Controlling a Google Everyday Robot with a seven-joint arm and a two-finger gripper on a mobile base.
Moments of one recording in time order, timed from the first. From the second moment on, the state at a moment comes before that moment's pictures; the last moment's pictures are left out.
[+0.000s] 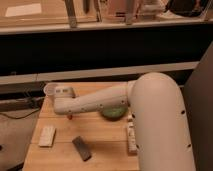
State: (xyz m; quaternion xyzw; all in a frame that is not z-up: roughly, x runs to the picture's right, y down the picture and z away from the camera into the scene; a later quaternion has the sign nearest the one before) arm -0.177 0.066 0.853 -0.02 -0.06 -0.67 0.74
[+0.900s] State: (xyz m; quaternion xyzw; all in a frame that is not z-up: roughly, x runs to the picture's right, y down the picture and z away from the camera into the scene) arm -0.180 0.077 0.863 -0.05 -0.11 -0.66 0.74
